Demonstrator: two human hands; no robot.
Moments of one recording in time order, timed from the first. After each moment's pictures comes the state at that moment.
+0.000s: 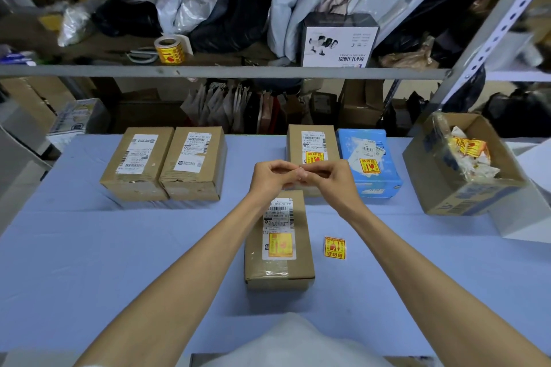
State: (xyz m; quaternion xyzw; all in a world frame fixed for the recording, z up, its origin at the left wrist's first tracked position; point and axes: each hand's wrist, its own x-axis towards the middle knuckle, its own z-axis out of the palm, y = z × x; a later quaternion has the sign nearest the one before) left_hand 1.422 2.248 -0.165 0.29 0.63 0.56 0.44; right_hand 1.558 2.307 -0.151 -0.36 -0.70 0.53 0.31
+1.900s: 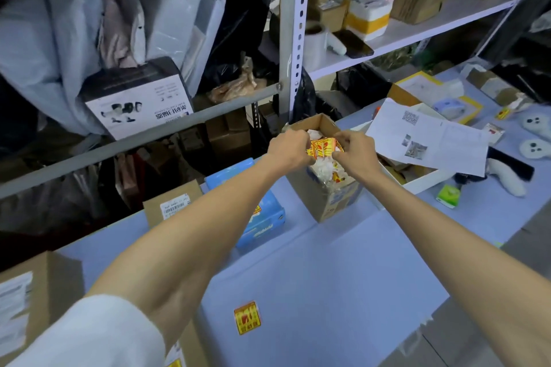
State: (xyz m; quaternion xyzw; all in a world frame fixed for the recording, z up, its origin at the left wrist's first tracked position) left_hand 1.655 2.539 -0.094 0.79 0.59 0.06 0.17; right_hand 1.812 2.520 -0.114 -0.69 -0.64 0.18 0.27
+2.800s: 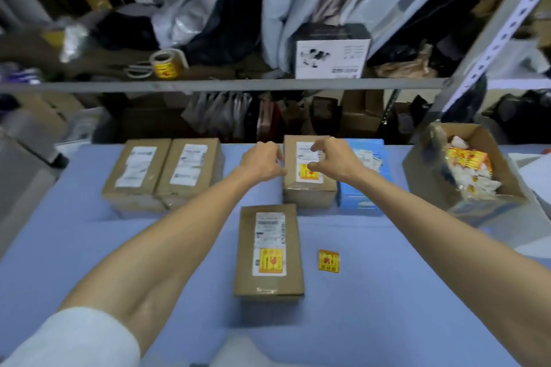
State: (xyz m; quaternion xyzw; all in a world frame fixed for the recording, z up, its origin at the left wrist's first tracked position) left_hand 1.390 2.323 -0.123 0.52 0.82 0.10 0.20; right_hand 1.551 2.410 -0.119 -0.43 -0.86 0.26 0.08
